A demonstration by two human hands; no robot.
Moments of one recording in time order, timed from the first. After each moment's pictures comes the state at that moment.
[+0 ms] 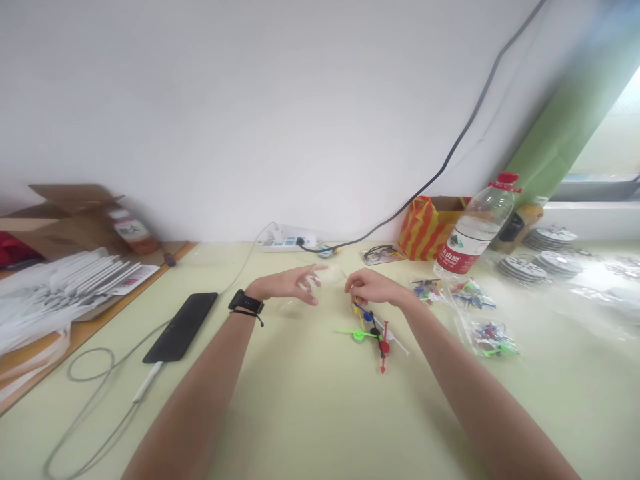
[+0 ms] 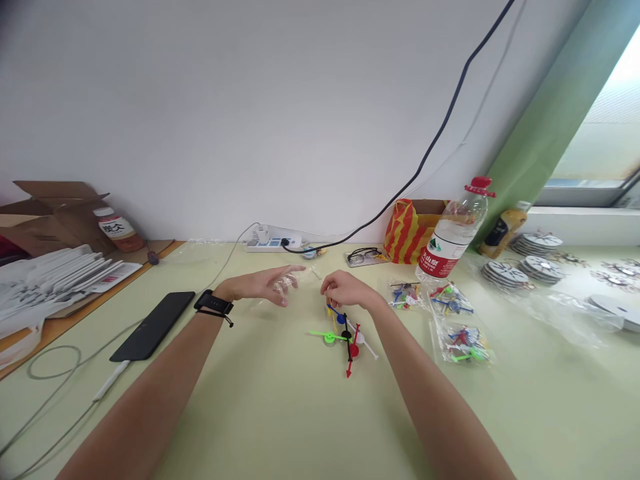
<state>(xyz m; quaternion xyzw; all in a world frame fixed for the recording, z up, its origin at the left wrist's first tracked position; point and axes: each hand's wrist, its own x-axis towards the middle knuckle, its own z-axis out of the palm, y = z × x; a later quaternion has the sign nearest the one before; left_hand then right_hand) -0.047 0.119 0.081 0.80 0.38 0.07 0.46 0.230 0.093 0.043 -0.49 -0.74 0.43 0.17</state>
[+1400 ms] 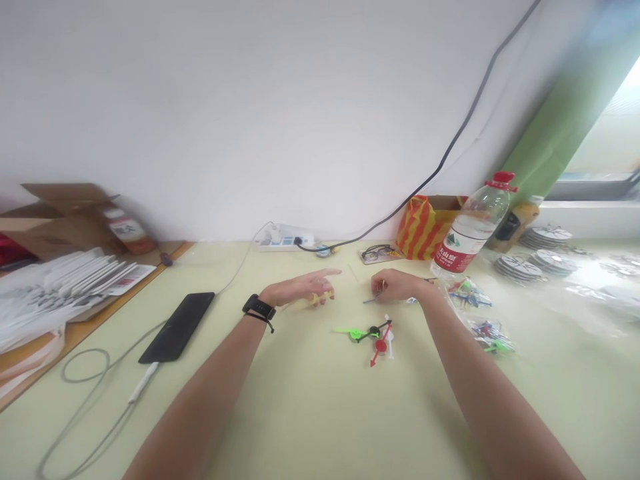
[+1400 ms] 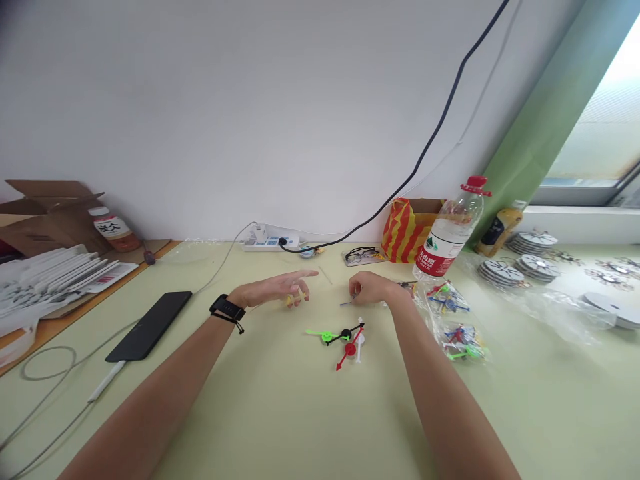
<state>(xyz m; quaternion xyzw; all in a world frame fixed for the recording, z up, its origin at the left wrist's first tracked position) -0.020 0.116 0.060 0.74 0.28 0.09 0.60 0.301 0.108 0.029 -0.55 -0.79 0.27 0.07</state>
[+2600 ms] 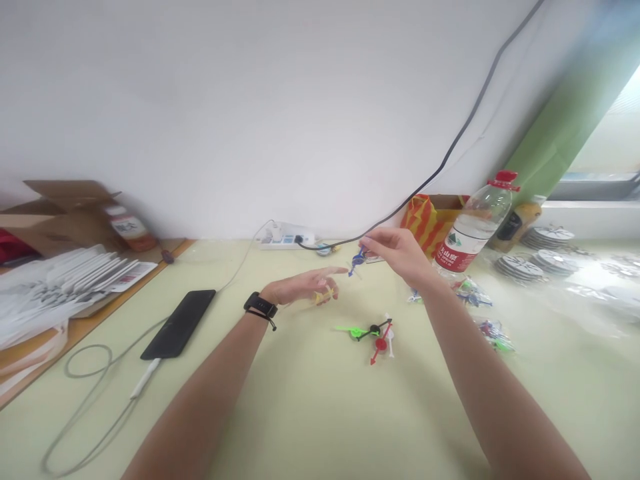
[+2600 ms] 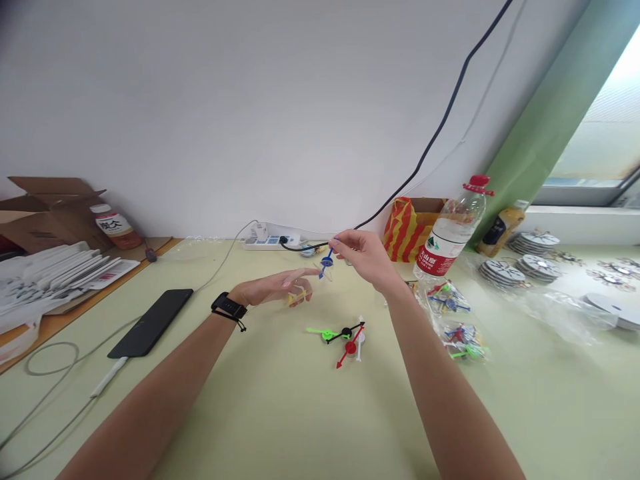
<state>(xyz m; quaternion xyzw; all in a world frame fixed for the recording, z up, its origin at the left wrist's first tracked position) -0.016 0.117 0.058 0.72 0.18 0.11 0.66 0.251 0.067 0.114 -0.42 -0.66 0.36 0.50</state>
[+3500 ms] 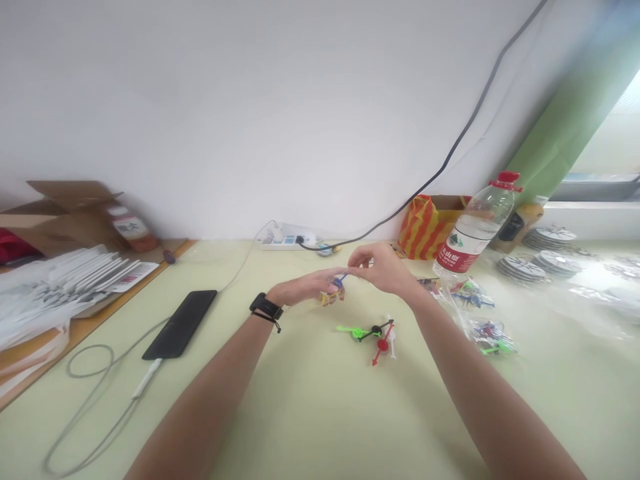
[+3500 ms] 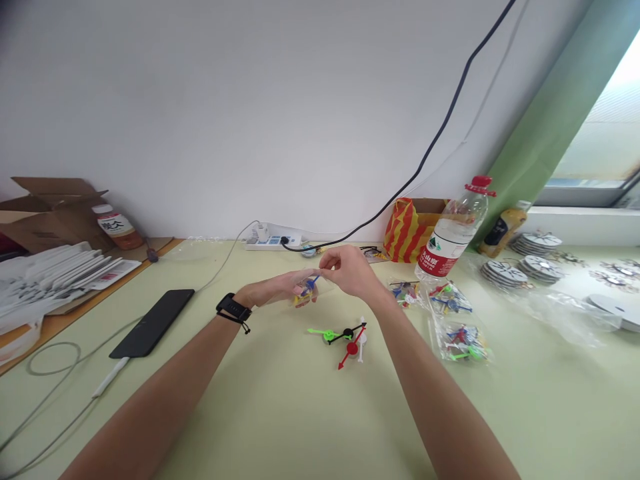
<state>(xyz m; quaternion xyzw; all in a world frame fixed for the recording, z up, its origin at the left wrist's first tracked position) -0.002 0.111 0.063 0.73 0.20 0.12 0.64 0.230 0.075 0.093 -0.47 -0.79 0.19 0.36</state>
